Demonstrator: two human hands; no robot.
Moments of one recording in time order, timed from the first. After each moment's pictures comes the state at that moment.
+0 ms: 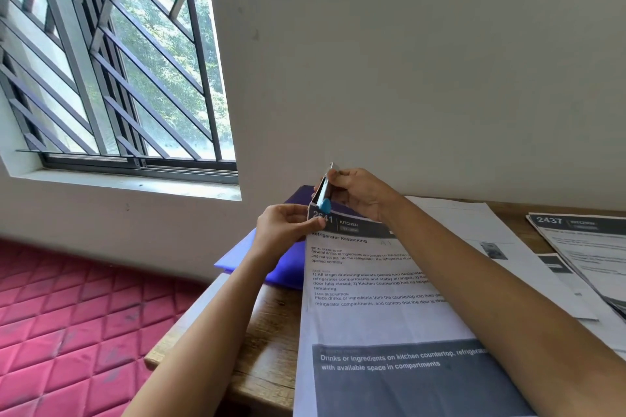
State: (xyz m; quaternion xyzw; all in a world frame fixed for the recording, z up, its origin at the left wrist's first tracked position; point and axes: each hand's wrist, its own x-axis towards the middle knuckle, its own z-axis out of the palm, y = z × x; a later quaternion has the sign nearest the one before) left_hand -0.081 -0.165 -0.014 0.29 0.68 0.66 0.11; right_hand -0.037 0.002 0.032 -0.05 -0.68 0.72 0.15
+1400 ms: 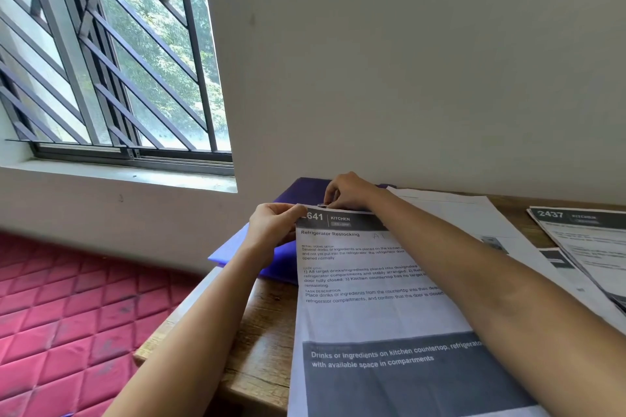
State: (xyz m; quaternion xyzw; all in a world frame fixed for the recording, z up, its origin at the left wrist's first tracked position) left_hand -0.086 -0.160 -0.019 0.19 0.70 0.68 0.14; right_hand -0.080 0.042 0.008 -0.06 -0.98 0.15 0.07
